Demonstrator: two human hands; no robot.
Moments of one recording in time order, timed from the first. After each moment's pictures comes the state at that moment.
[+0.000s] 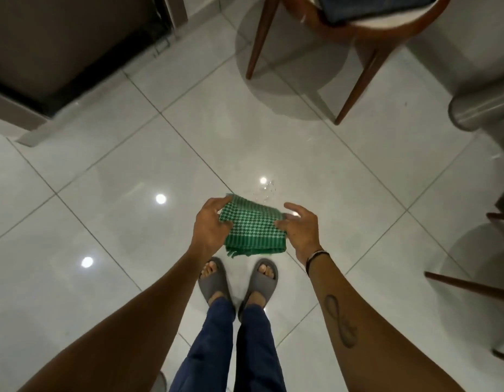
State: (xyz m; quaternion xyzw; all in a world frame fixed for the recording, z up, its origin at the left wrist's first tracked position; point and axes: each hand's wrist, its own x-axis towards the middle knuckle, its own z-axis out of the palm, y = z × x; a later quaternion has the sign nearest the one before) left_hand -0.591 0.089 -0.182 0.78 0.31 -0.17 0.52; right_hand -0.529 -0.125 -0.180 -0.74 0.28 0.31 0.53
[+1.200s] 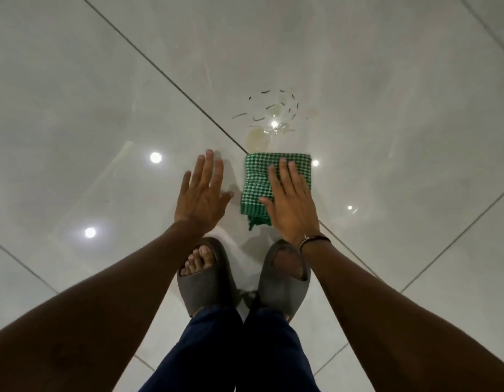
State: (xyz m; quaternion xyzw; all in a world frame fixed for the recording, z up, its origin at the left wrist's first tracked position) left_hand -0.633 0.067 -0.636 0.94 0.06 -0.31 0.13; right_hand -0.598 -0.159 -0.642 -0.93 -0.18 0.31 0.08
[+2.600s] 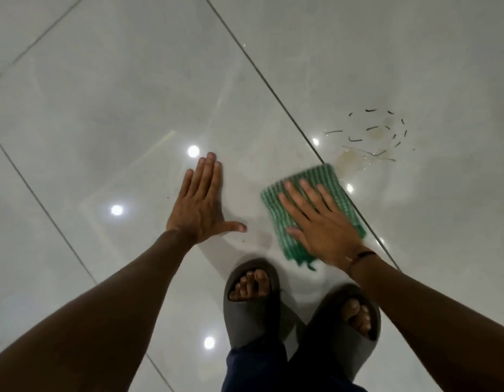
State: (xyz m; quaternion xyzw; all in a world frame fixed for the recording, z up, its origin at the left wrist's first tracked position) left_hand -0.692 0.219 -0.702 0.96 0.09 -0.23 0.09; right_hand -0.587 -0.086 -0.724 -0.85 -0.50 0.15 0.03
